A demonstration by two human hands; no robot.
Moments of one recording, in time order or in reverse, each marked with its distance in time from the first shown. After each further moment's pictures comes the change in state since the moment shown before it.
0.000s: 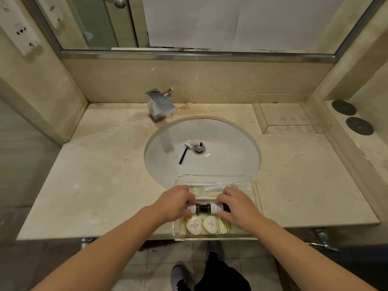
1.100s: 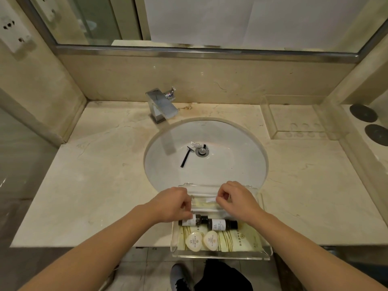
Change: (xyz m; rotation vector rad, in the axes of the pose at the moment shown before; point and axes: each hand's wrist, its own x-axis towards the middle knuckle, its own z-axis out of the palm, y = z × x) left_hand 0.019 -0.014 -0.028 -0.050 -0.090 -0.041; right_hand 0.053 0.014 -0.020 0.218 -0.027 0.124
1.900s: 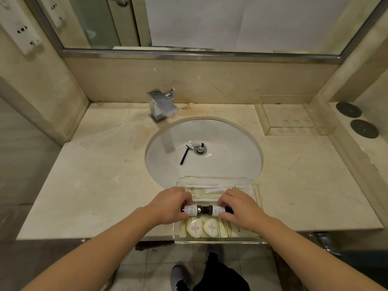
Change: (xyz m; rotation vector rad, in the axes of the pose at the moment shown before) left_hand -0.025 0.005 0.021 0.104 0.072 0.020; right_hand -0.047 0.003 0.011 -0.246 -0.056 -0.186
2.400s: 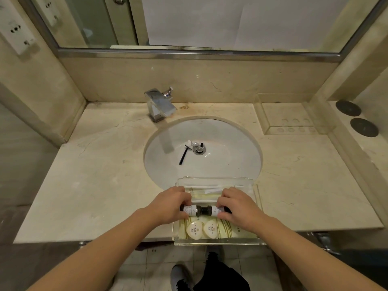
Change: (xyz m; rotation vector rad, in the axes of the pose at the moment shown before) left_hand 0.008 -0.005 0.007 -0.046 0.018 -0.013; right_hand 0.004 0.003 0.005 -0.004 0.038 -0.062
